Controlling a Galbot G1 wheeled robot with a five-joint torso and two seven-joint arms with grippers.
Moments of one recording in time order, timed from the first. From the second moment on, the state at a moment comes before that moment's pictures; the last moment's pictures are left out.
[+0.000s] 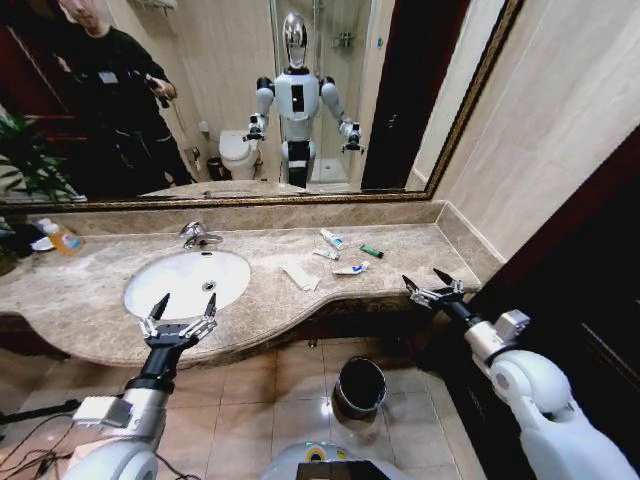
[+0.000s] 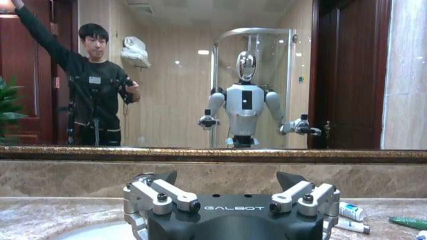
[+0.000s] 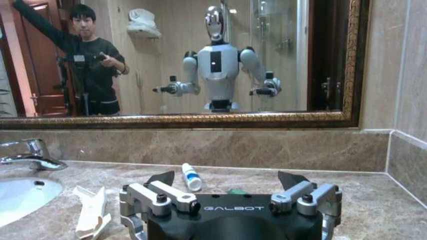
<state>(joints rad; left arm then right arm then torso) 1.84 -1.36 -0.82 -2.47 -0.37 0.04 0.05 -1.50 1.06 0.85 2.20 0.64 -0.30 -0.20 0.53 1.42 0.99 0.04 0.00</state>
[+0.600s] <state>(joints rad) 1.84 -1.36 -0.82 -2.47 -0.37 0.04 0.05 -1.43 1.05 0.81 2.17 0.64 -0.34 -0.27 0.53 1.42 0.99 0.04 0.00</state>
